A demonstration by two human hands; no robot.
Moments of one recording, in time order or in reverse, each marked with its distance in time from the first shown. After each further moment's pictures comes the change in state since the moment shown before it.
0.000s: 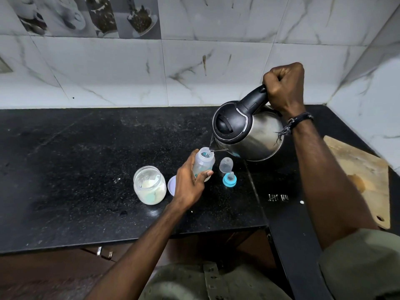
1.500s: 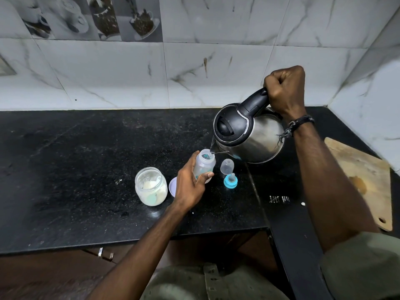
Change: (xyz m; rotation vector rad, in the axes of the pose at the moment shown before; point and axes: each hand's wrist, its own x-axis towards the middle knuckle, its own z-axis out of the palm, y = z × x) left_hand 0.000 -0.003 -0.002 -0.003 0.003 -0.004; right_hand -0.002 0.003 0.000 0.007 0.010 -0.002
